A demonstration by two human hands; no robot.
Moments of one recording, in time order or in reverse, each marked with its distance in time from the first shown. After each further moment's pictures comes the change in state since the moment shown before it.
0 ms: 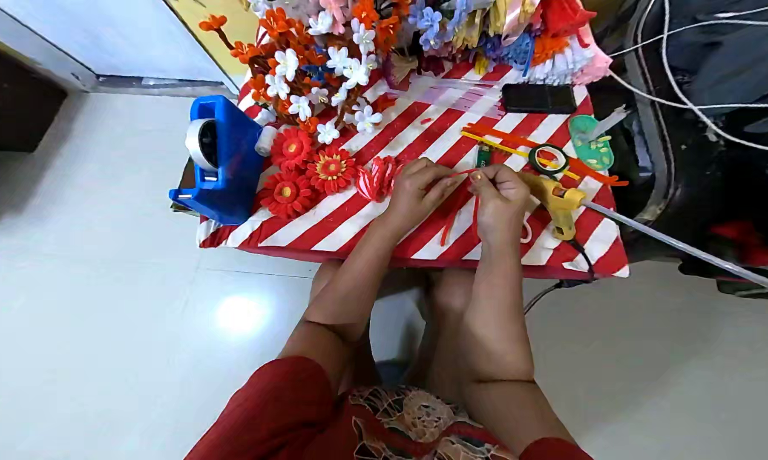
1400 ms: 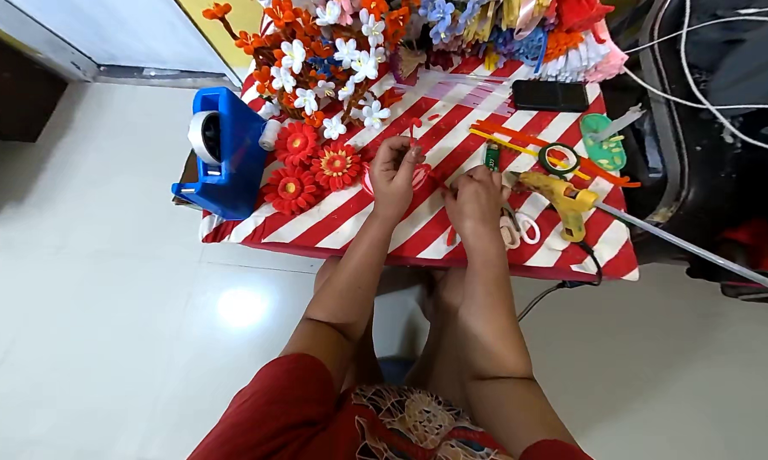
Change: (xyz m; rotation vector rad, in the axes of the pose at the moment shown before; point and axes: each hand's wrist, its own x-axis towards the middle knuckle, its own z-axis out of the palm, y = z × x) left_hand 0.005 -0.006 -0.014 -0.471 0.434 -0.157; right_hand 0.000 -0.004 0.030 -0.992 -0.285 0.069
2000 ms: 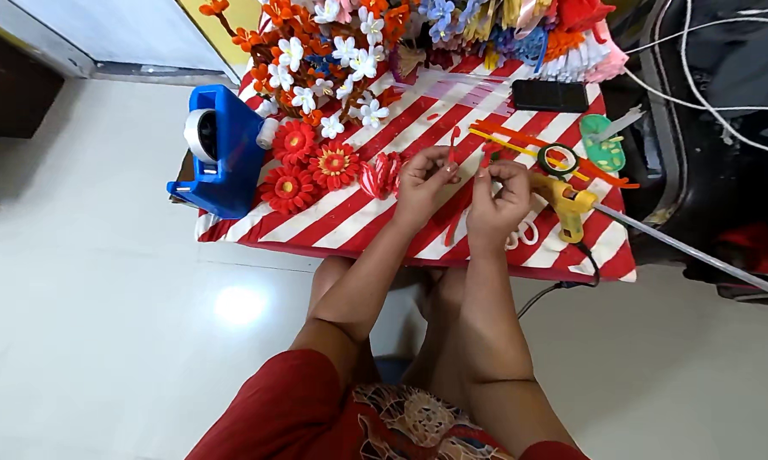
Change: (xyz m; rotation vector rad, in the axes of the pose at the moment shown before) left_hand -0.019 0.005 0.034 -0.293 -0.120 -0.317; right_hand -0.005 0.008 0.004 0.824 0.671 -0.258
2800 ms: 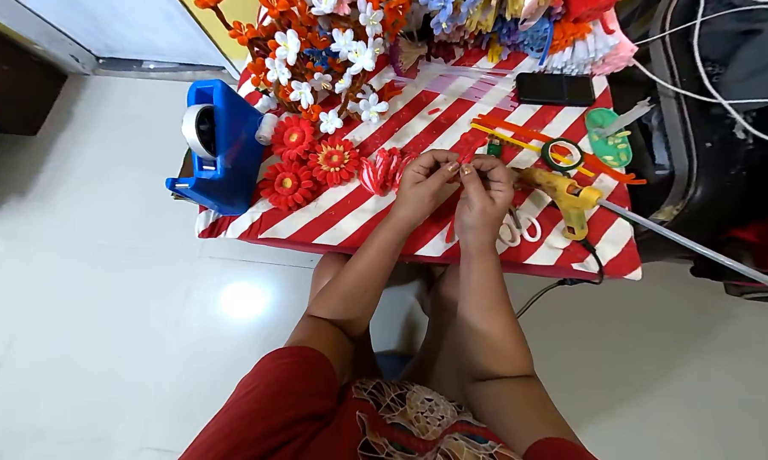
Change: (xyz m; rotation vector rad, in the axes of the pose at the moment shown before) left_hand -0.002 0.007 -0.004 0.044 -0.071 -0.085; right_hand -0.010 -0.001 0.015 0.474 -0.086 0.313
